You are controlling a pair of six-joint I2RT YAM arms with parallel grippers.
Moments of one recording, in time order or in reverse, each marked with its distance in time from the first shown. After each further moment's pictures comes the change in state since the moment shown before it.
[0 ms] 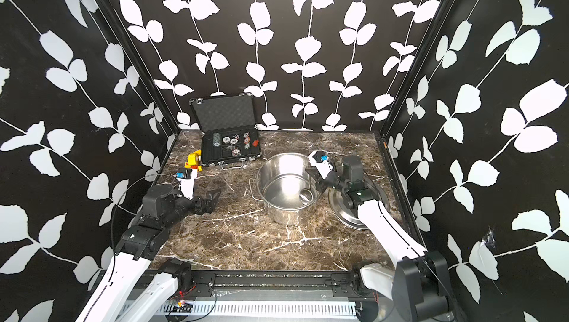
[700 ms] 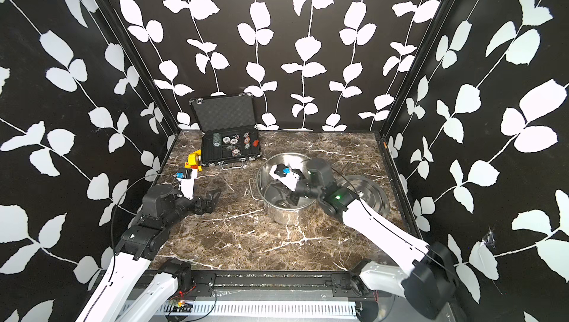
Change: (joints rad) left arm 0.000 0.000 0.000 0.000 0.000 0.000; right arm 0.451 0.135 0.240 -0.135 0.127 -0.061
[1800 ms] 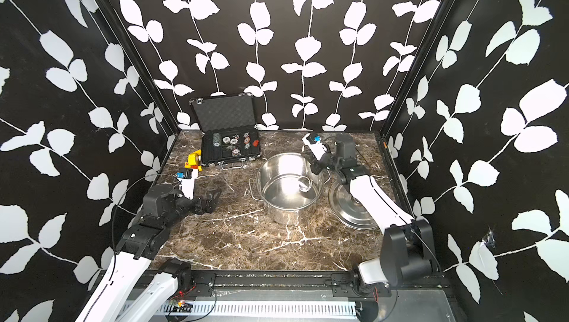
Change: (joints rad) left arm 0.000 0.005 -0.001 0.001 0.000 0.000; right arm -0.462 0.102 0.029 0.056 -0.127 0.015
